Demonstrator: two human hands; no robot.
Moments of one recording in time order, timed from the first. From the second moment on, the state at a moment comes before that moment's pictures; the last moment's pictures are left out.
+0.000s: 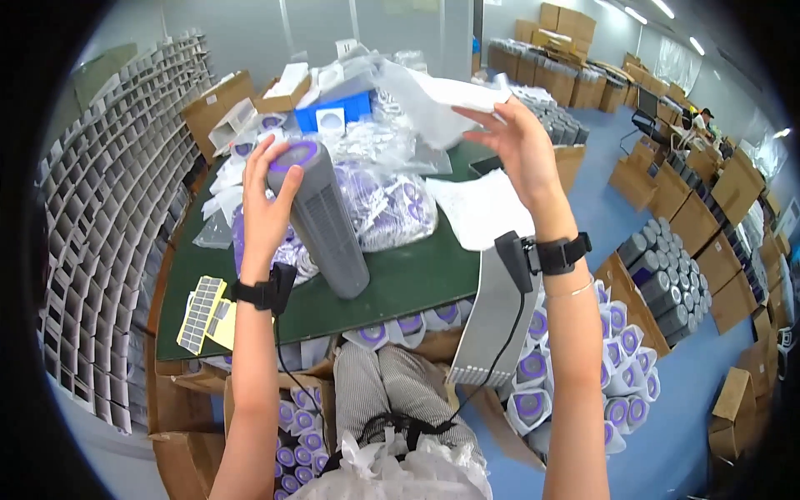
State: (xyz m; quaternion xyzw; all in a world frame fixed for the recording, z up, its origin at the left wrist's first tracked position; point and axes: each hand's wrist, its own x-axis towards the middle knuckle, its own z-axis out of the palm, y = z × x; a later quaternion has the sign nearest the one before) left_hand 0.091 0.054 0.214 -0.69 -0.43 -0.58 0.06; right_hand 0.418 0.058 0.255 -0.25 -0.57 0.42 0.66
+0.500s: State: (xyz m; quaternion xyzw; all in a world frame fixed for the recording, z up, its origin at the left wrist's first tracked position) left_hand 0.066 0.028 0.304 -0.55 -0.15 -0.65 -0.50; right_hand 0.327 0.074 0.308 -0.04 -0.60 0.55 0.59
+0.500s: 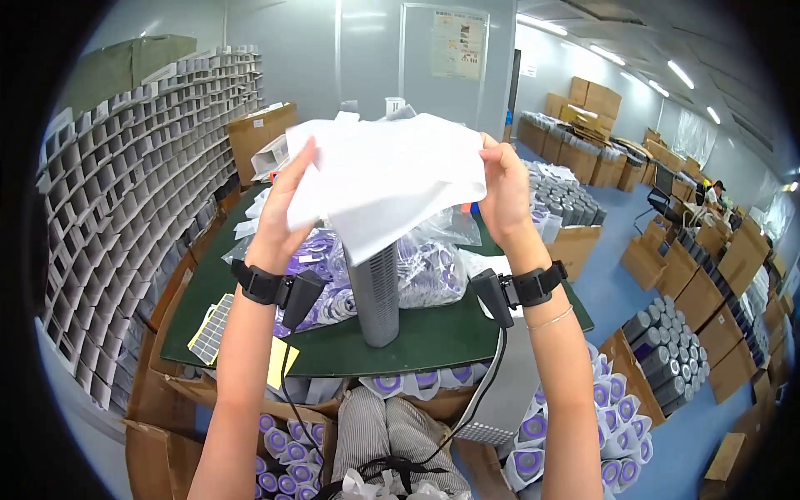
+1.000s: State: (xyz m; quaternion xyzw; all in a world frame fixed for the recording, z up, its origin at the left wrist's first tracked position) left_hand 0.055 0.090 0.339 -0.55 -0.32 -0.73 -0.25; right_hand 0.250 0.110 0.370 -0.30 -0.75 -0.09 0.59
